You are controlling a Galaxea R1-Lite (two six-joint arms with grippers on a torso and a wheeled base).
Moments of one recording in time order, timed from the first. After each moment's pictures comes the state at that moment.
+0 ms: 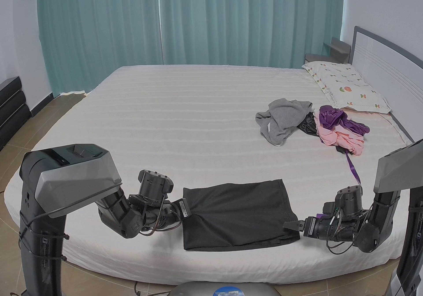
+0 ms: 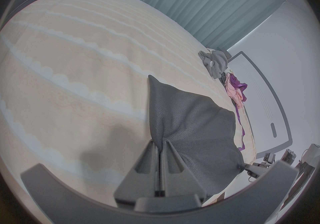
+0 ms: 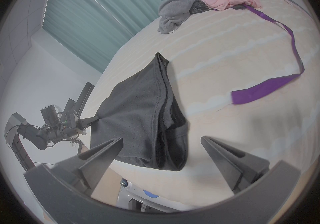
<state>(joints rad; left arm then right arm) -0.43 2.37 -0.88 -0.74 -0.12 -0.72 0.26 2.26 -0.30 -1.22 0.29 0.54</state>
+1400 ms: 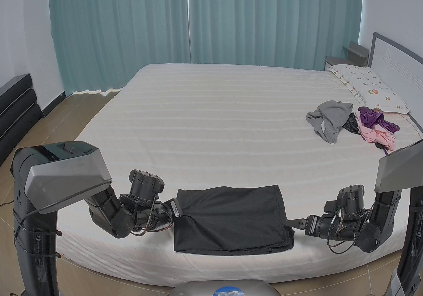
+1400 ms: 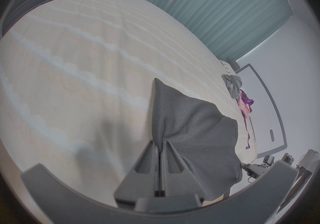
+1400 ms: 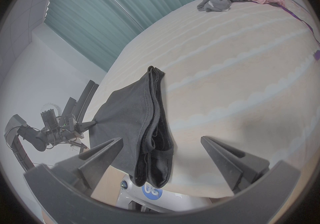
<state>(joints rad) -0.40 2.32 -0.81 -0.74 -0.12 -0.73 0.25 2.26 -0.29 -1.24 0.28 0.54</state>
